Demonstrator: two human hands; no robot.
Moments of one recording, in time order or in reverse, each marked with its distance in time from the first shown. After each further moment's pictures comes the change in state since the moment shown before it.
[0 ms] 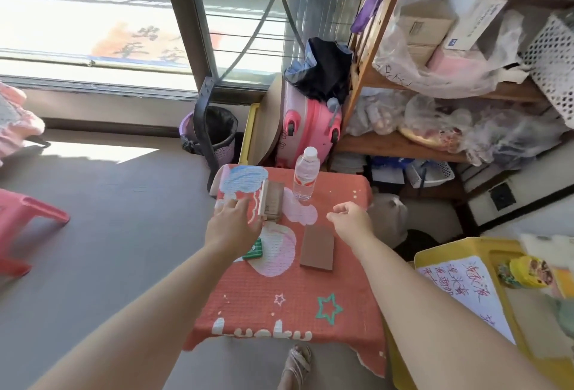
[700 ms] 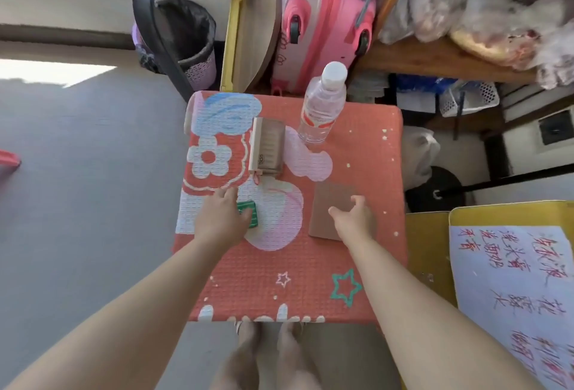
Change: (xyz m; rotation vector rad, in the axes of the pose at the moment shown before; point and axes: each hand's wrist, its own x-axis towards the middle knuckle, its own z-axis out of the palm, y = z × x) left_hand 0.094 -0.058 0.137 0.032 -0.258 -0.166; right_hand 0.108 0.109 0.112 -0.128 0.050 0.328
